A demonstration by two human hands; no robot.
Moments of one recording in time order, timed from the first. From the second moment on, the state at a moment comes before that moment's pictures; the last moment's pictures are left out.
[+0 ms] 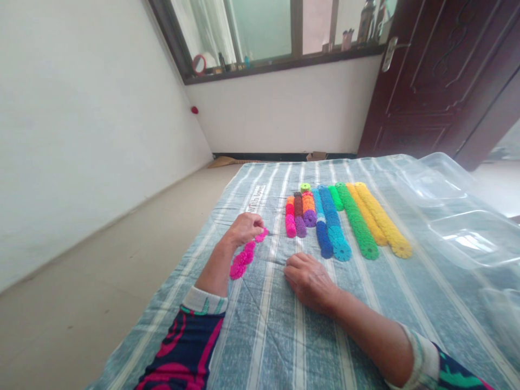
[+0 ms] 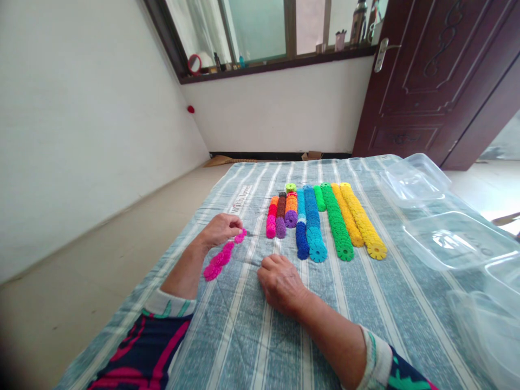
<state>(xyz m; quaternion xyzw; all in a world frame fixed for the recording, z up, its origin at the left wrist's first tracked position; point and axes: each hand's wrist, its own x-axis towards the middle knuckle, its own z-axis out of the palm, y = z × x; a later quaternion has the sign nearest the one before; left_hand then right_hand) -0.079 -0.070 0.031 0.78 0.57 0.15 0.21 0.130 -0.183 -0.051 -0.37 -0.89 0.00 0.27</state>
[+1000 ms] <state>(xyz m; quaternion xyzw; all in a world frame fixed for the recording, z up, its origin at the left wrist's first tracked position) -0.015 -0.082 -0.023 0.83 0.48 0.28 0.07 0.130 -0.182 -0.049 -0.36 -0.89 -0.02 0.28</state>
